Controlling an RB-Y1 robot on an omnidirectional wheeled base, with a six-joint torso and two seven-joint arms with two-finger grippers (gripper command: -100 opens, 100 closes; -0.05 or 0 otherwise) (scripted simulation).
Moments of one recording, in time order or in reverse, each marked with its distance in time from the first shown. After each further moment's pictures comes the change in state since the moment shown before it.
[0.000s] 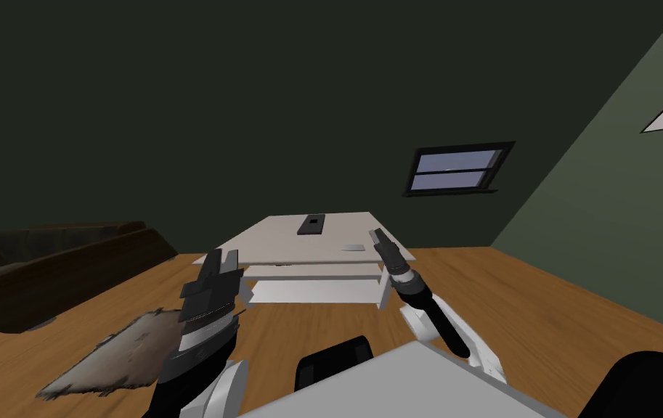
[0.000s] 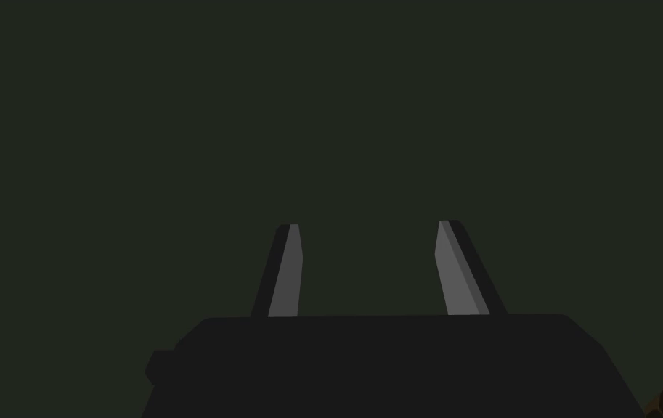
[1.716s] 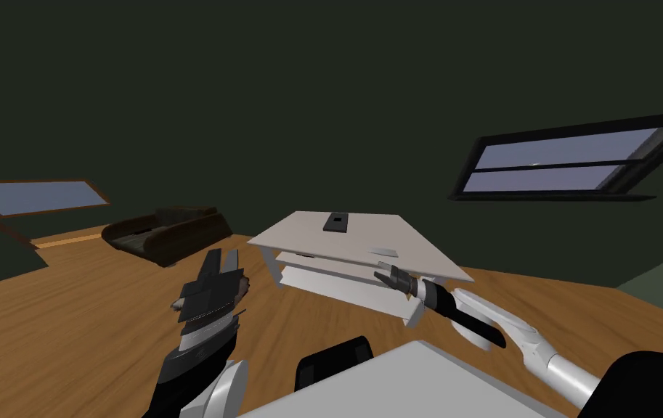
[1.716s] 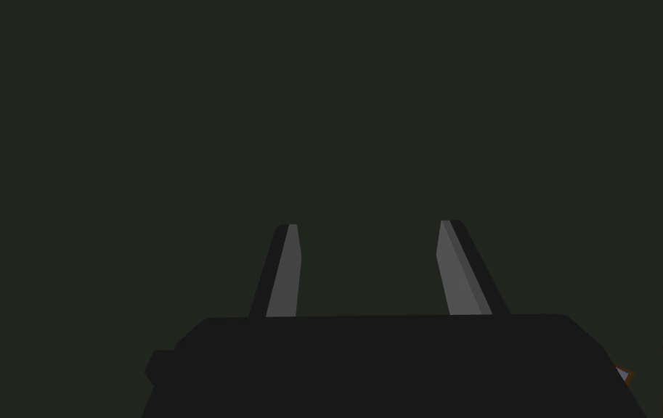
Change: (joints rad) left arm 0.000 0.000 0.000 0.000 0.000 0.000 0.000; right arm 0.018 -0.573 0.002 0.445 0.334 -0.084 0.011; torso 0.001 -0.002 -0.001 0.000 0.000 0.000
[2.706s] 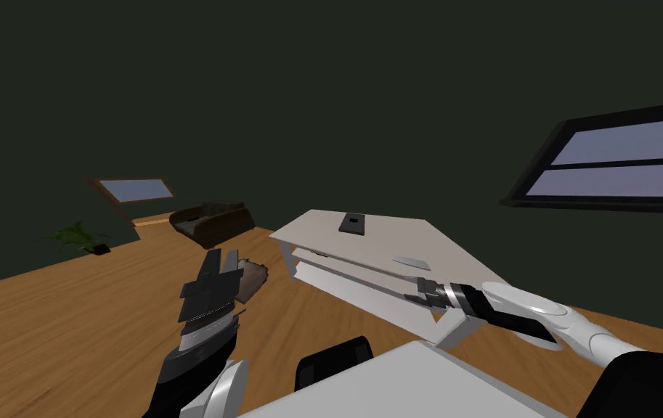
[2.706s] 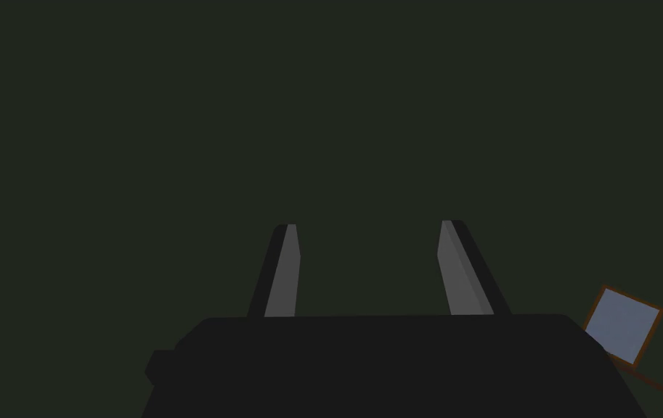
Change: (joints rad) left arm 0.000 0.000 0.000 0.000 0.000 0.000 0.000; right arm 0.028 -0.296 0.019 0.284 0.219 -0.055 0.019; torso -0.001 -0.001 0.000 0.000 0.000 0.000
